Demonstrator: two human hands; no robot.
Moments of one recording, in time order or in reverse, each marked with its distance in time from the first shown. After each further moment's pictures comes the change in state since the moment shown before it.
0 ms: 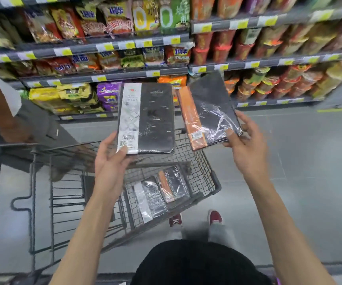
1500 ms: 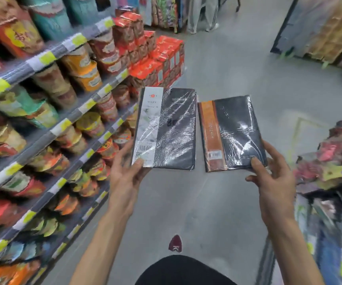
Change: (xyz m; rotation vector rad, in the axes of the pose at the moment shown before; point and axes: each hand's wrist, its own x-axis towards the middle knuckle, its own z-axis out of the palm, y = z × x) left_hand -0.042 -0.165 0.826 0.046 -1.021 -0.212; right_hand 0.186 0.045 -0.624 0.318 1.146 -0.001
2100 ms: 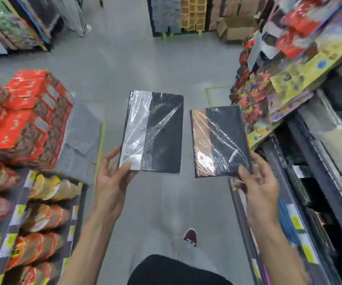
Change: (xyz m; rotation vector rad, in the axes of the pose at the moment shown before) left_hand 0.166 -0.124 0.245 0.186 -0.484 -0.353; right_hand 0.130 0.037 -0.137 0.128 0.637 0.049
